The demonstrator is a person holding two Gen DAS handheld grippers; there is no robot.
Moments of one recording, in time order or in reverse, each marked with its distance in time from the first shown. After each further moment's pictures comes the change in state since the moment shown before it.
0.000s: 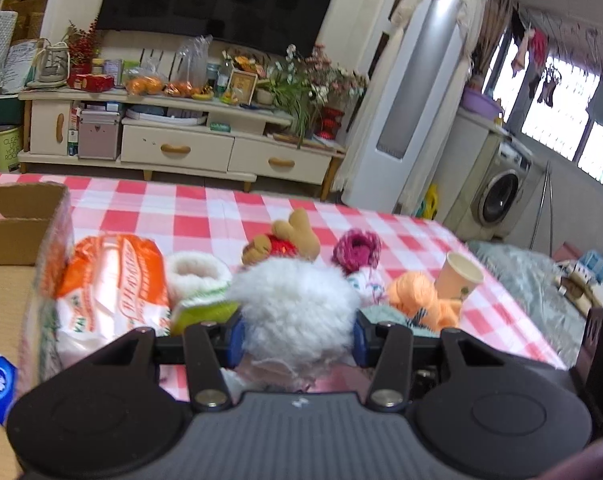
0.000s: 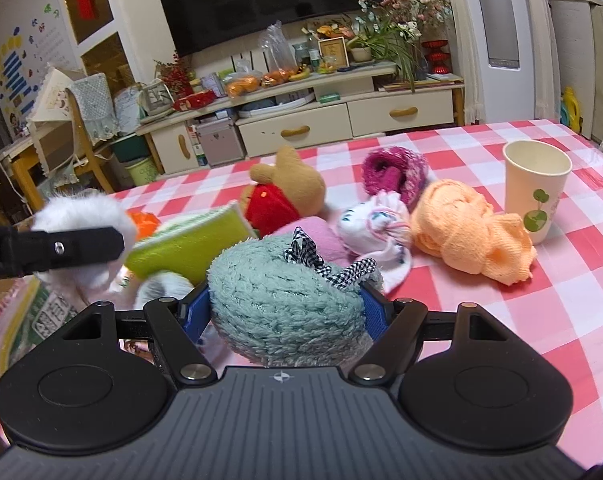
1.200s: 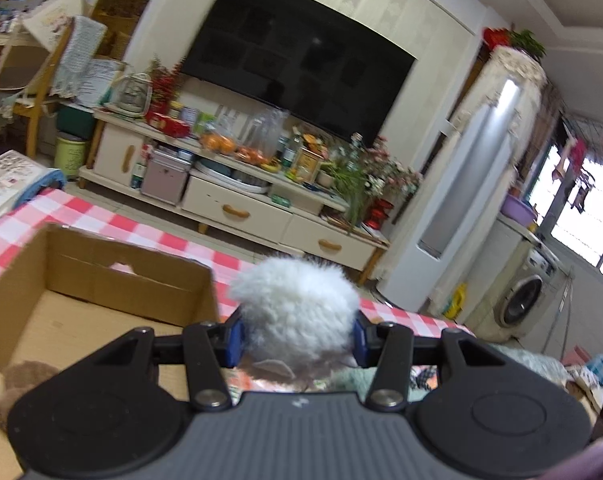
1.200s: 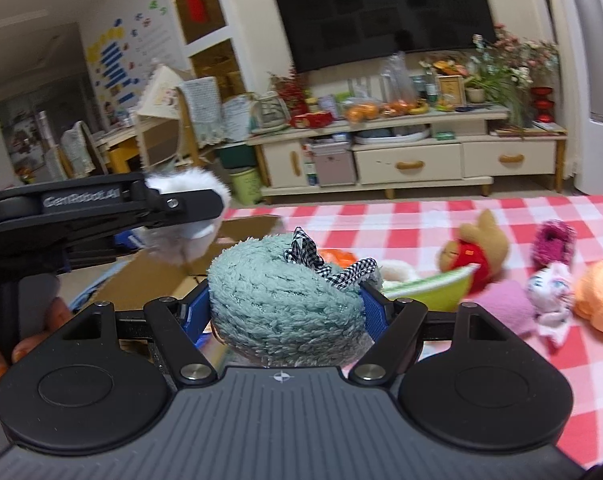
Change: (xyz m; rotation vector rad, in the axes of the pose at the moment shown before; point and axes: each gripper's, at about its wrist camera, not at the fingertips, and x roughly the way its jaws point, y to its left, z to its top) left arm -0.089 0.098 0.024 -0.192 -0.230 0.075; right arm 0.001 0.144 0.028 -0.162 -0.051 0.271
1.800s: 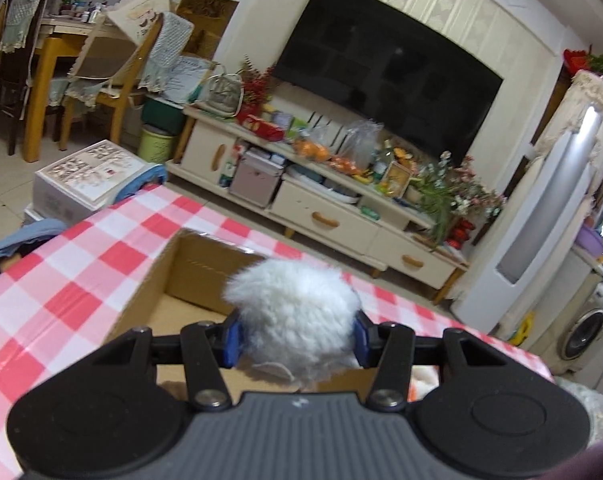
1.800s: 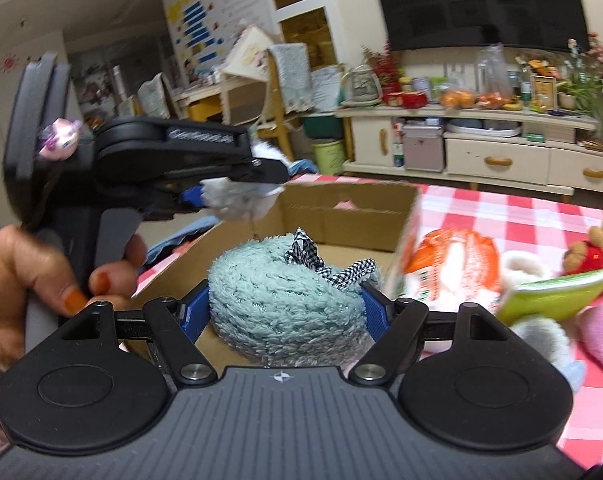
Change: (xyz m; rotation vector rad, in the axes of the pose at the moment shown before) left arm -0.015 0.079 0.017 -0.091 -0.015 0.229; right arm 0.048 0.078 -0.019 -0.143 0.093 0.206
